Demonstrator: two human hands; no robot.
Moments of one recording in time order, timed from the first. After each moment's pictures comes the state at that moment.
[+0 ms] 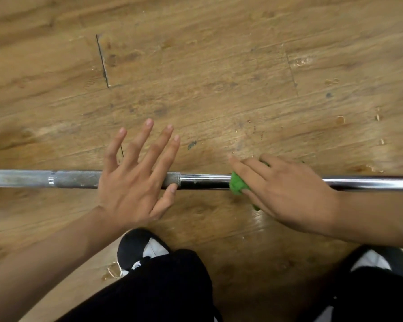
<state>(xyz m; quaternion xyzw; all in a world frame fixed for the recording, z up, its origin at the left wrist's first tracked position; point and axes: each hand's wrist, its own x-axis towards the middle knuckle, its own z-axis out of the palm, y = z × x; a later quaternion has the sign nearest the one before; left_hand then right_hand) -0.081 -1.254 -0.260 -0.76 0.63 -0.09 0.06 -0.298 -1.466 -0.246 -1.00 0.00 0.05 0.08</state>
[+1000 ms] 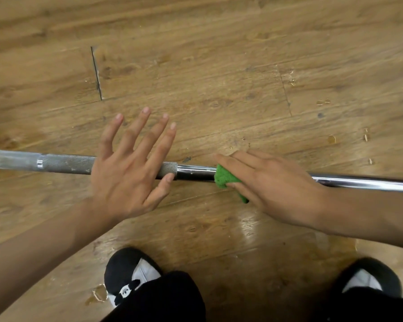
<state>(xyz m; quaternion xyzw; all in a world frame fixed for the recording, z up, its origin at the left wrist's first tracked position) -0.050 -1.287 -0.260 -0.77 0.63 -0.08 0.05 -0.259 -1.490 -0.239 -0.98 0.02 0.07 0.18</state>
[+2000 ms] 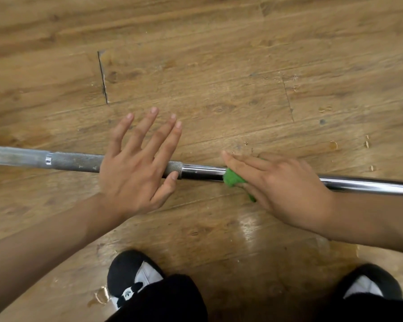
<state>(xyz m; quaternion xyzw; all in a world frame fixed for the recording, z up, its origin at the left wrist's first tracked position) -0.047 -1.296 -0.258 -0.77 0.63 -0.07 0.04 -0.262 -1.496 -0.235 -0.99 0.03 -0.01 0.11</state>
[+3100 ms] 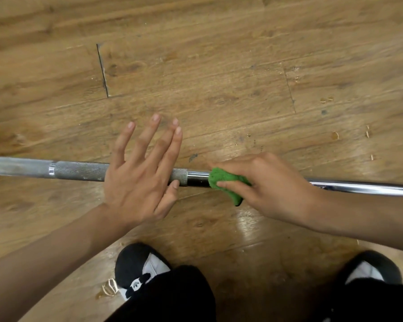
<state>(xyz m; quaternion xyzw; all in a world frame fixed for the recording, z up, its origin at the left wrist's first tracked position) -0.062 -1.276 -0.261 -0.77 0.63 -0.08 0.03 -0.242 -1.466 -0.227 -0.92 0.13 0.09 0.37</state>
